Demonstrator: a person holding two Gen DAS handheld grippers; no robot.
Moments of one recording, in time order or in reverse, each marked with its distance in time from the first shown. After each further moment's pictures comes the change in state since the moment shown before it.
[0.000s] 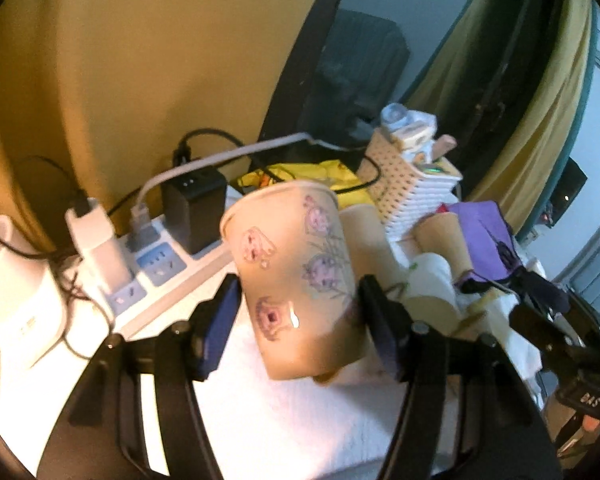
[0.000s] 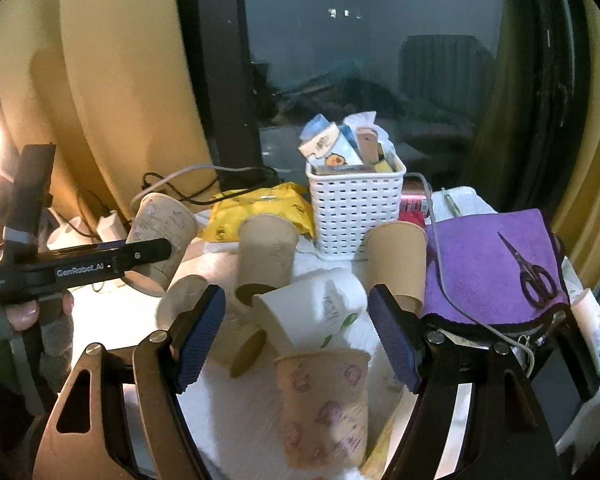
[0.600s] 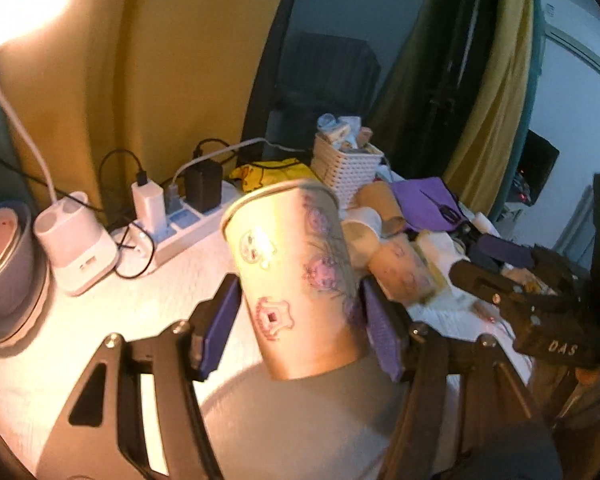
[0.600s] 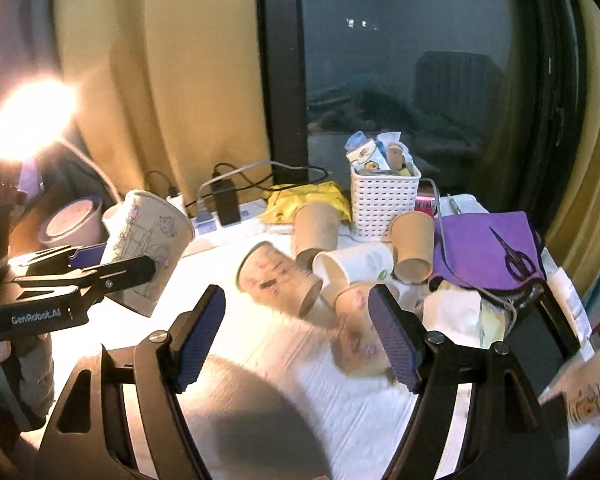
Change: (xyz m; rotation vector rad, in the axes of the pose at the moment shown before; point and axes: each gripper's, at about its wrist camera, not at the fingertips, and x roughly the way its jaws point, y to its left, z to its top) left arm -0.134 -0.040 -0.093 0.119 -0.104 -0.006; right arm -0.091 0.055 -0.040 -0.059 -0.025 0.028
